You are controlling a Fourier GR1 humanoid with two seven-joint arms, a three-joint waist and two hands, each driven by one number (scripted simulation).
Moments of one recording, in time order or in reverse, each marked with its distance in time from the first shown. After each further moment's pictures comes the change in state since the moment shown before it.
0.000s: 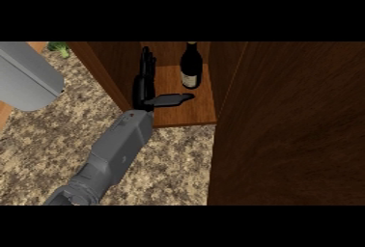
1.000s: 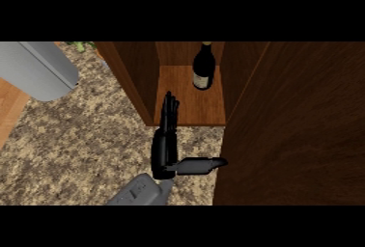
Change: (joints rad) left arm 0.558 0.020 -0.533 -0.916 0.032 0.444 0.143; right arm 0.078 -0.021 -0.038 -0.029 0.022 -0.005 -0.037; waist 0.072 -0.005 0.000
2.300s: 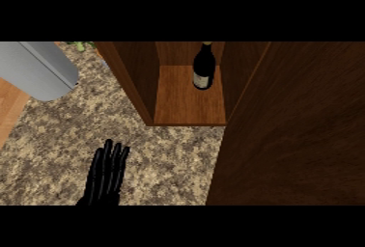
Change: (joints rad) left arm 0.497 0.411 -0.080 -0.767 -0.149 -0.051 0.157; right arm 0.064 -0.016 0.070 0.014 -0.040 0.124 0.006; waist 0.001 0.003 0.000
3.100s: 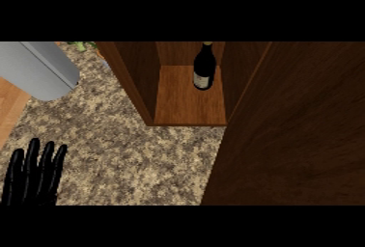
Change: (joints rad) left arm 0.199 0.202 0.307 -0.125 0.175 -0.223 -0.047; right arm 0.102 0.045 0.304 -0.009 -0.030 0.010 0.121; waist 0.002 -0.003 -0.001
